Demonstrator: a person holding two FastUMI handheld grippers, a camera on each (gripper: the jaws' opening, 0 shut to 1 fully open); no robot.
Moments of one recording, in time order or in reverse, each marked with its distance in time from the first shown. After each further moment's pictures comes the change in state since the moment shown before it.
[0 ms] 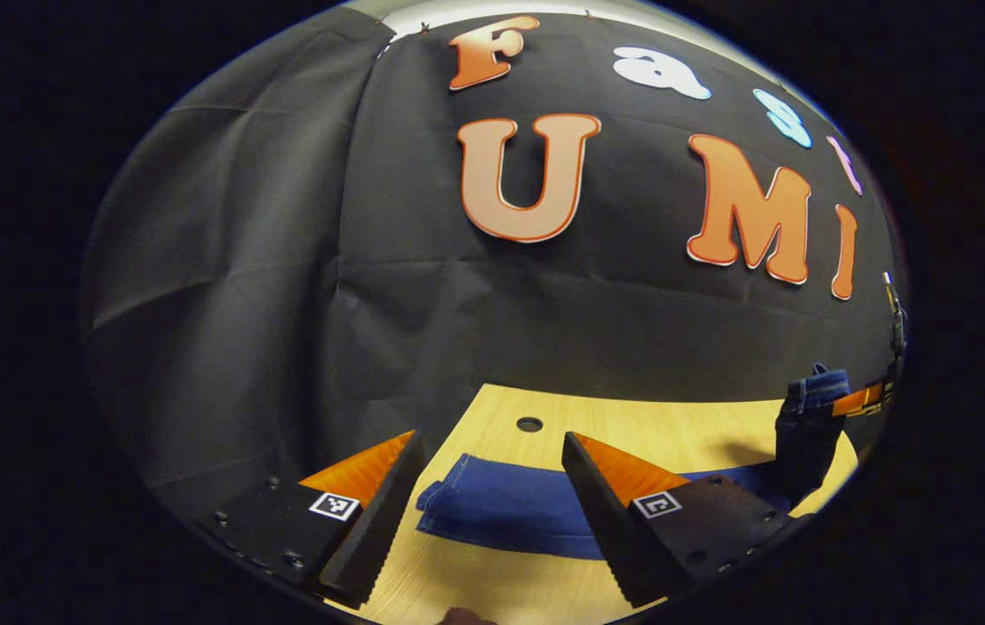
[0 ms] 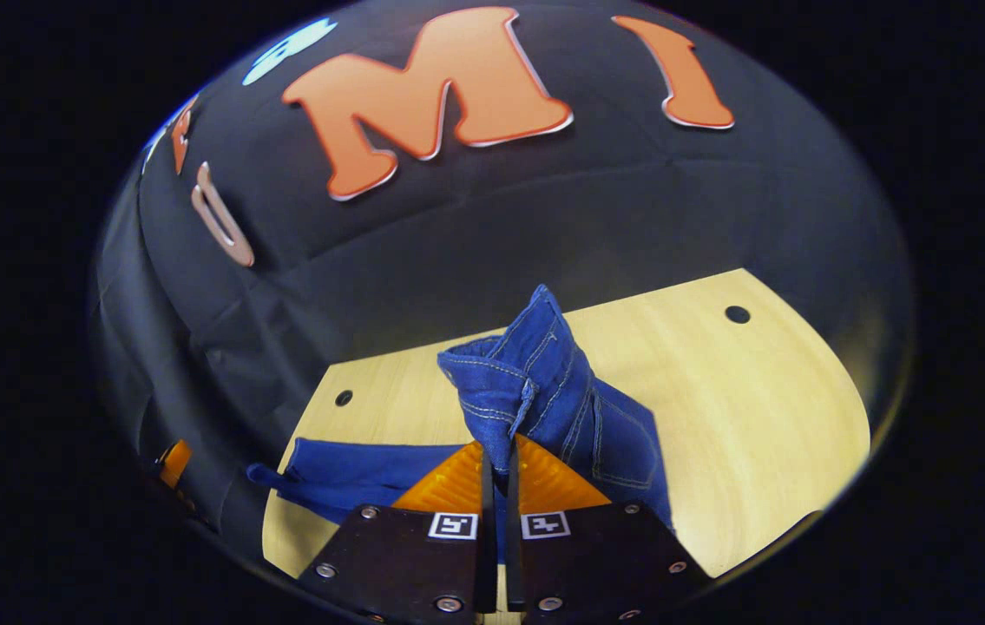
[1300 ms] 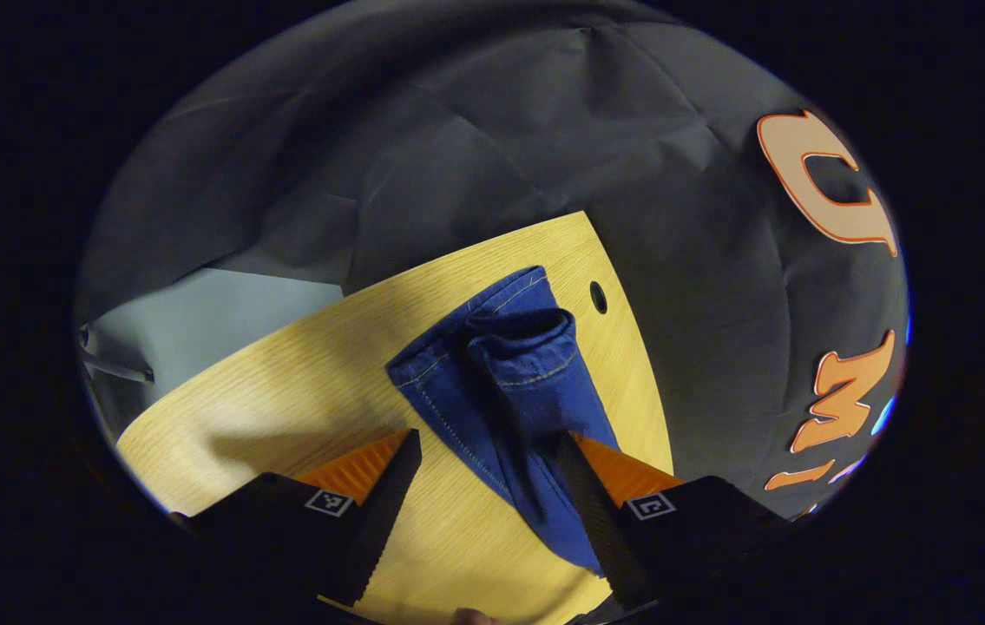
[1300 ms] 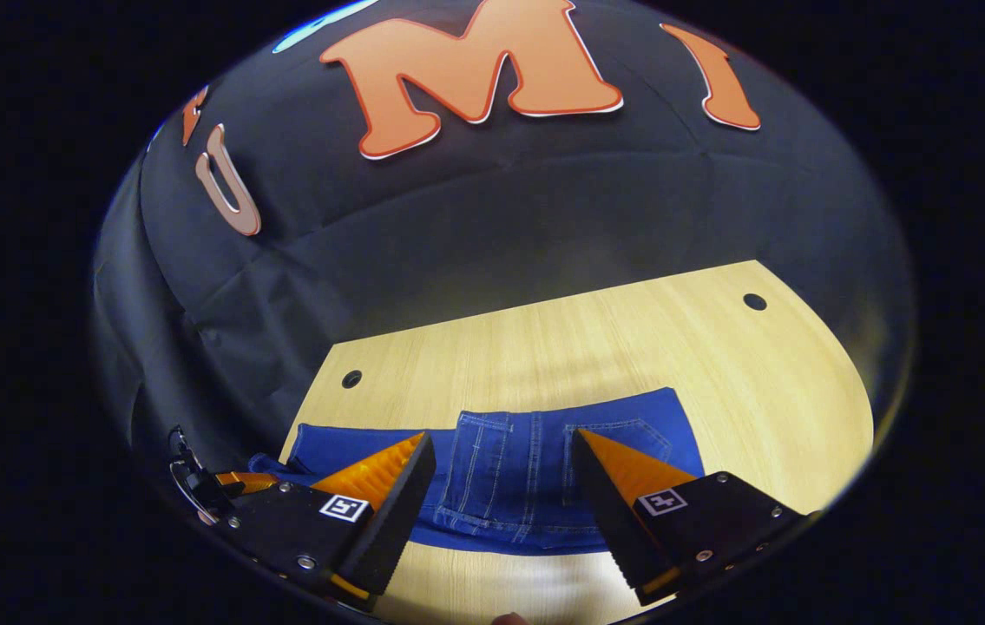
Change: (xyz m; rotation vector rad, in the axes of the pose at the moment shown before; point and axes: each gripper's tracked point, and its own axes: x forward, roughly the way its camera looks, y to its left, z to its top) left arm 0.085 0.040 -0.191 -0.902 0.615 -0.088; right arm -0.046 -0.012 0.043 0.003 0.020 -0.061
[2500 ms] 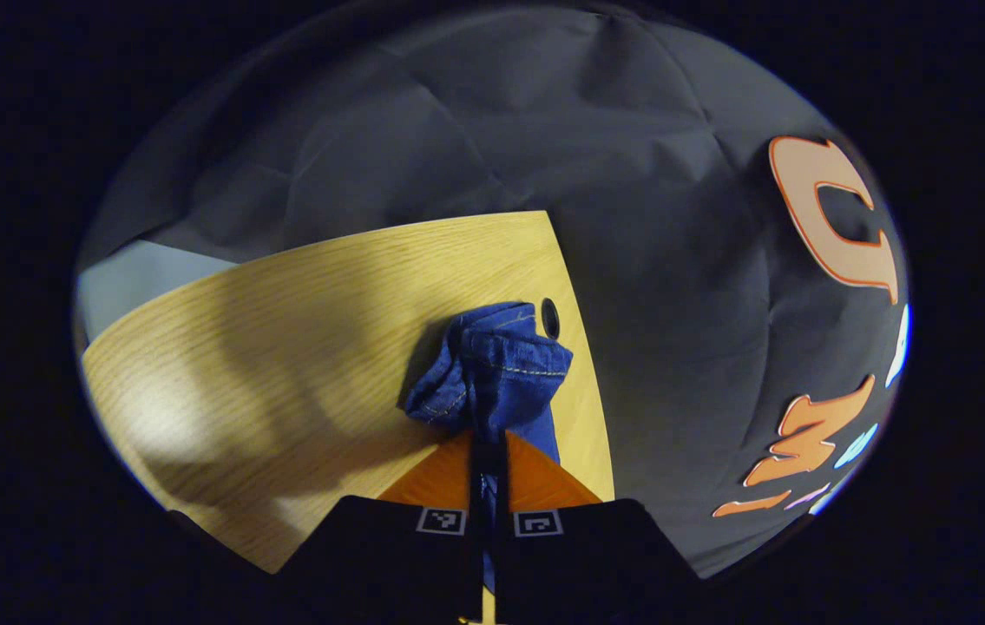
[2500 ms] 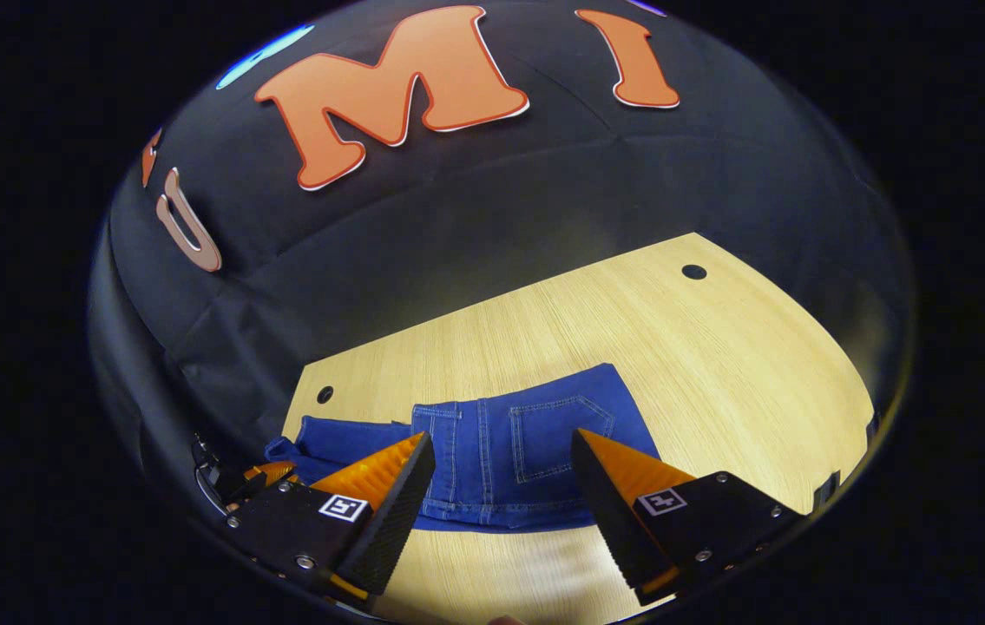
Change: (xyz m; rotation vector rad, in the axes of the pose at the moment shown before) left arm 0.069 -0.064 0.023 -0.073 -0.024 -0.188; right arm -0.028 -0.046 -0.010 0.134 0.008 -0.071
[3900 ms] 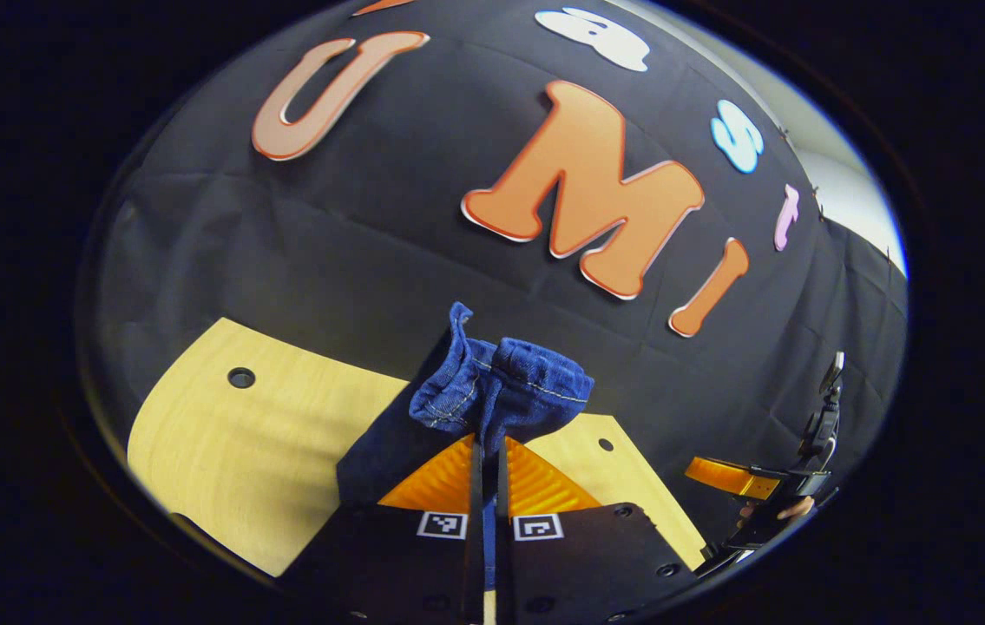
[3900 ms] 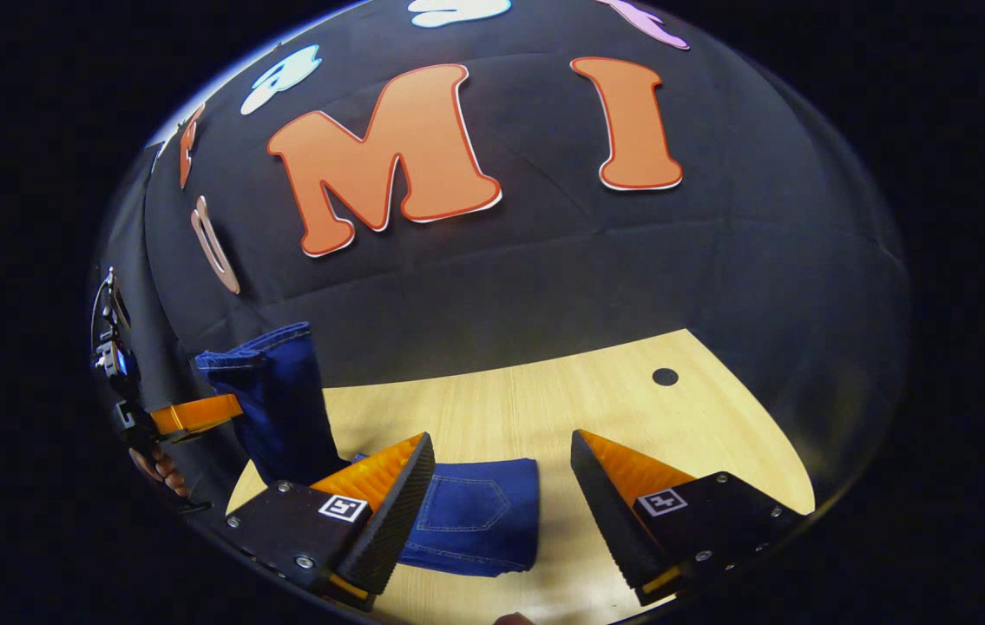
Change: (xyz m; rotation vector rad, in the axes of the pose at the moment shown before) left arm -0.075 -0.353 -0.267 0.923 -0.010 -0.274; right arm -0.036 -0.116 0.105 -0.165 -0.223 0.056
